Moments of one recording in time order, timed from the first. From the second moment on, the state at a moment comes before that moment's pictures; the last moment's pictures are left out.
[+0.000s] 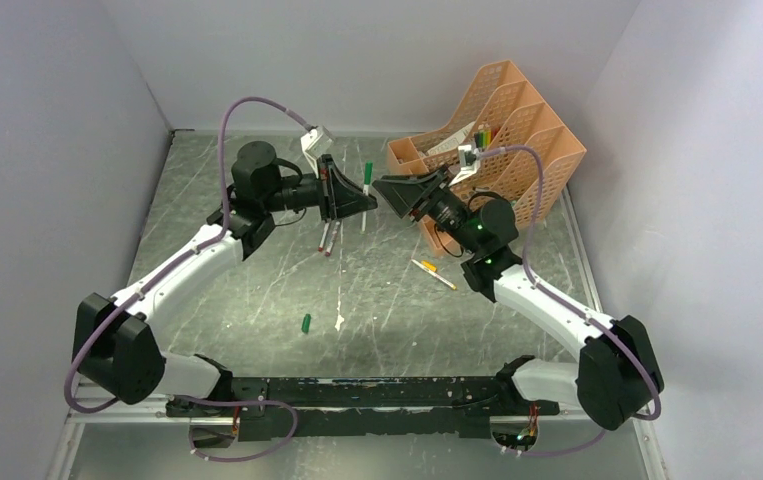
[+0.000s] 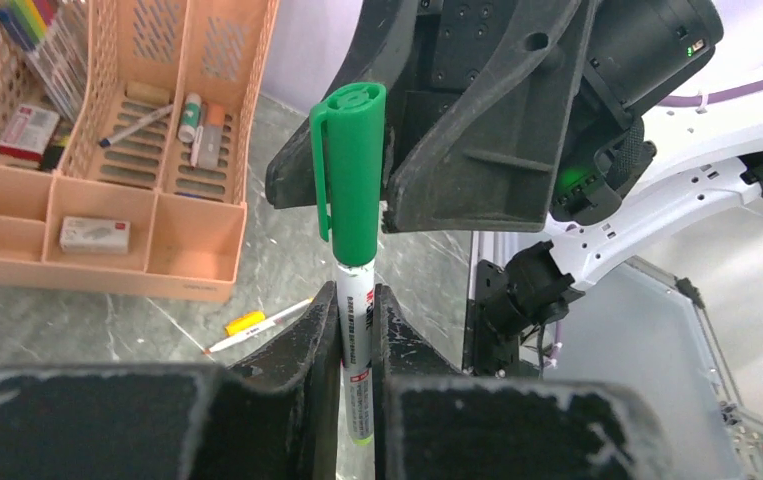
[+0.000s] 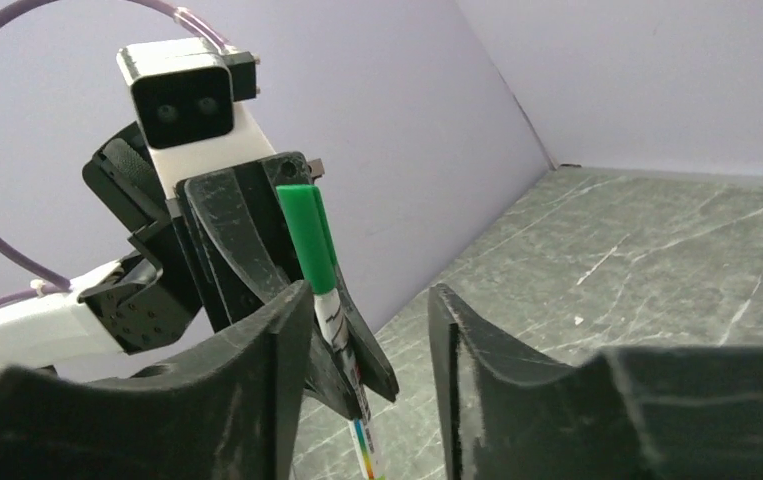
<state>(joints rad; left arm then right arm) -0.51 1.37 1.09 0.27 0.87 -0.42 0.55 1.23 0.74 0.84 -0.33 0.78</state>
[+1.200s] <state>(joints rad) -0.60 1.41 1.24 -0.10 0.72 -0.12 0.62 1.20 0.94 0.45 -0.19 0.49</state>
